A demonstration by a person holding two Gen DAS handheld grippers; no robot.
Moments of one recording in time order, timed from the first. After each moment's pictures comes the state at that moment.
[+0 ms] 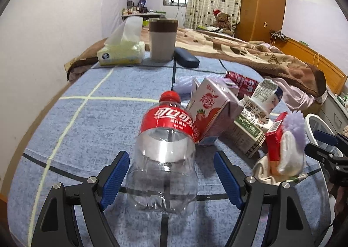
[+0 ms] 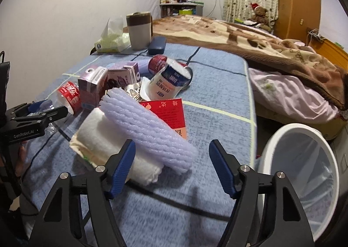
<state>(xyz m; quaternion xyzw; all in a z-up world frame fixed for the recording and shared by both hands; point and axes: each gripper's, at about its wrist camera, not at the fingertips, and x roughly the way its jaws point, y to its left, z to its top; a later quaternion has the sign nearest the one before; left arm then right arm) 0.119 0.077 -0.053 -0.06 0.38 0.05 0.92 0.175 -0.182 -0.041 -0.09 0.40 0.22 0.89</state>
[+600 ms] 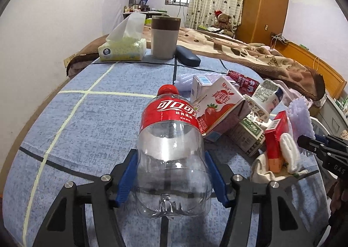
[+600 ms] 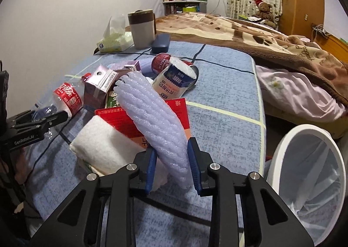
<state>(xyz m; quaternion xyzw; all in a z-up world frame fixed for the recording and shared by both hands) 0.108 0.081 -0.054 -0.08 0.37 0.05 0.92 0.168 -0.183 -0.031 -0.07 0.39 0.23 0.89</state>
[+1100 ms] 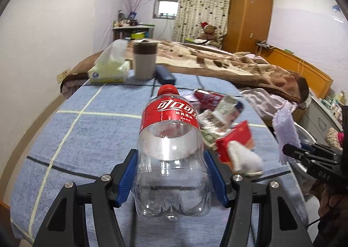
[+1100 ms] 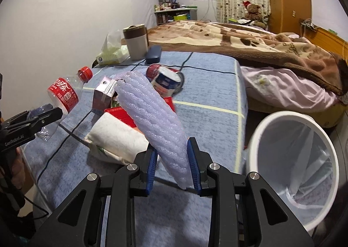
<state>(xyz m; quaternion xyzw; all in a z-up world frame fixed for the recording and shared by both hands) 0.075 0.033 -0.001 -0.06 0.33 0.01 0.94 0.149 -0.216 -0.014 -0.04 0.37 0.21 0.90</state>
